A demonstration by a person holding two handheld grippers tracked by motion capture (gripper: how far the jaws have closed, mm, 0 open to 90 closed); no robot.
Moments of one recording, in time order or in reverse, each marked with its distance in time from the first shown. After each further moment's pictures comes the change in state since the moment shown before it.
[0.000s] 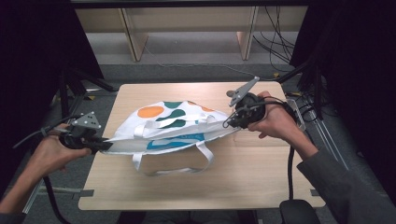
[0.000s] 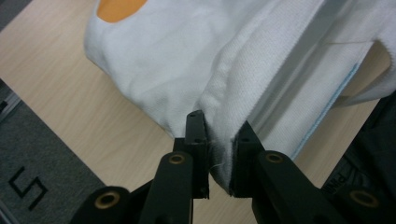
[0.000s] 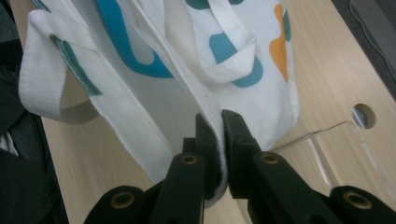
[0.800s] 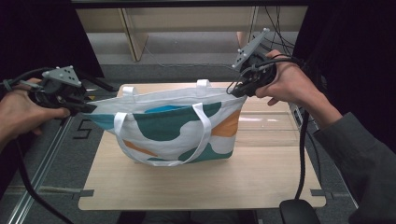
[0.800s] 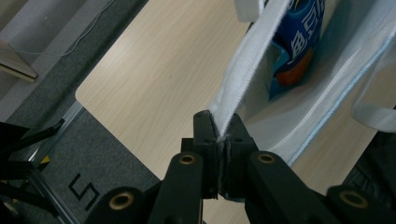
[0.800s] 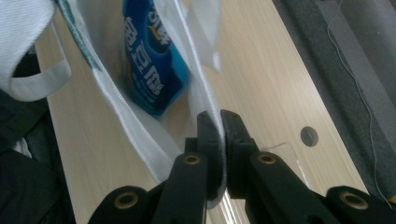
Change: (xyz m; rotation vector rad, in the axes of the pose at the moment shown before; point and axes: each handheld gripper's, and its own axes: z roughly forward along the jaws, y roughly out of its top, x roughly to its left) left arm 0.031 0.066 -0.085 -0.020 0.099 0.028; right arm -0.018 0.056 -0.081 -0.009 -0.027 -0.036
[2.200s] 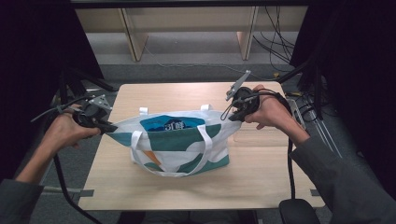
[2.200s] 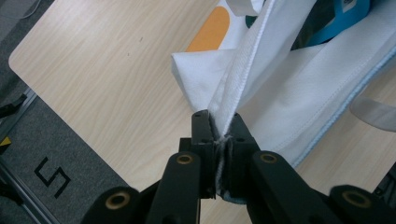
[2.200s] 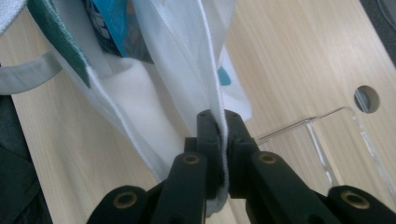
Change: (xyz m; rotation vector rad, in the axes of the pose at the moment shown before) left arm -0.010 -0.036 0.114 0.121 -0.079 -0.022; right arm -0.003 -0.052 0.104 0.116 0.045 0.055
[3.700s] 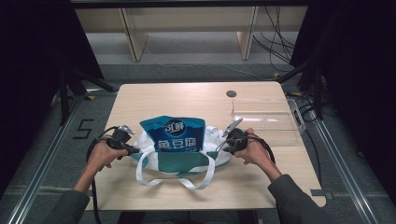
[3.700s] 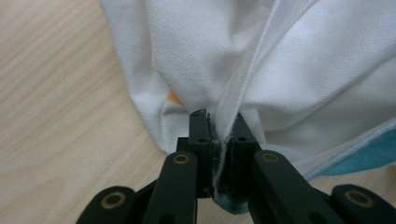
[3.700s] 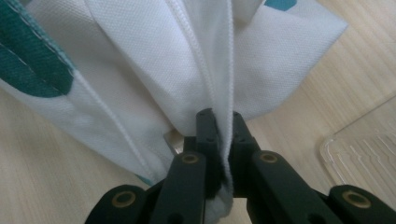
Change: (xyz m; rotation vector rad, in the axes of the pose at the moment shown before) left arm -0.009 -0.050 0.159 -0.003 -0.128 -0.174; right arm 0.024 -0.078 0.152 -0.025 0.019 0.167
